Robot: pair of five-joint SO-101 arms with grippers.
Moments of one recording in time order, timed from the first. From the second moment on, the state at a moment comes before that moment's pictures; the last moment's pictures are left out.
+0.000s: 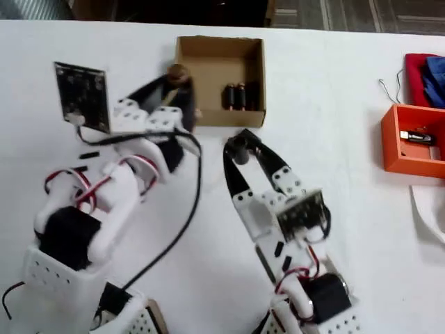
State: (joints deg) left arm 20.4 -51.5 19.6 46.9 17.2; right arm -30.3 -97.6 74.3 29.2 10.0
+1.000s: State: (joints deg) left arm 30.2 -51.8 25.5 45.0 21.1; right arm -30.1 -101.1 85.5 17.6 10.0
